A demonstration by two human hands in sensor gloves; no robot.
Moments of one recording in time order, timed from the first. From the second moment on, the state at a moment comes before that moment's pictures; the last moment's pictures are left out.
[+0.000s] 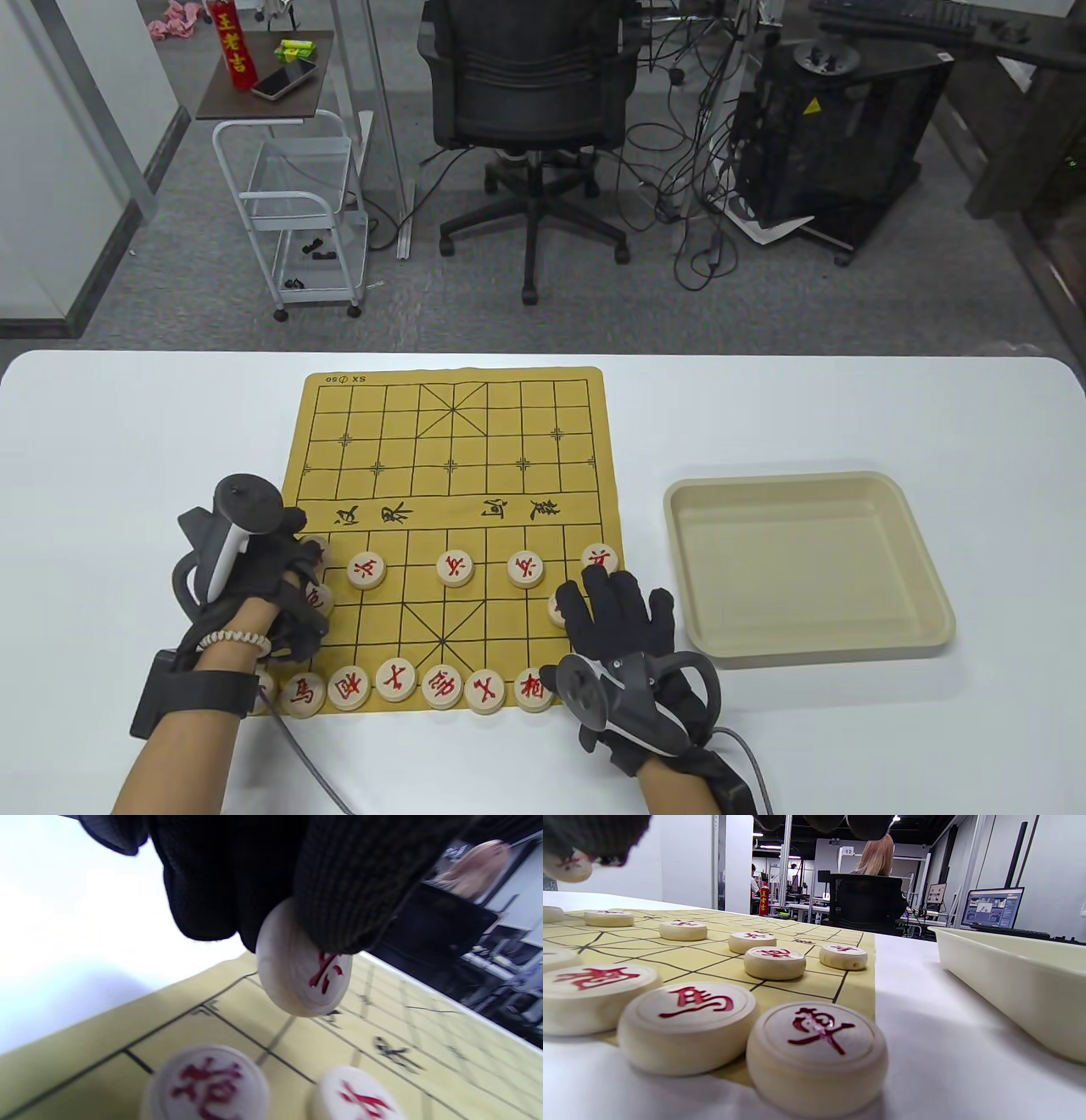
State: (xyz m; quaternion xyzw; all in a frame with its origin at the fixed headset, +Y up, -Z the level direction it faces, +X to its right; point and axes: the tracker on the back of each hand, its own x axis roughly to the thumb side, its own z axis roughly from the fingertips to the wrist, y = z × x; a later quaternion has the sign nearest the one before) left_hand -0.346 -0.732 -0.378 -0.10 0.24 0.19 0.95; right_hand 0.056 -0.747 -0.247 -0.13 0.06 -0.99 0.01
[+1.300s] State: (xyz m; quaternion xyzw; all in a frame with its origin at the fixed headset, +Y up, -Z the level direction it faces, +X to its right) left_hand -0.290 -0.706 -0.314 0.10 0.04 0.10 0.99; right_hand 0.065 -0.752 -0.257 -0.08 0.08 -0.99 0.01
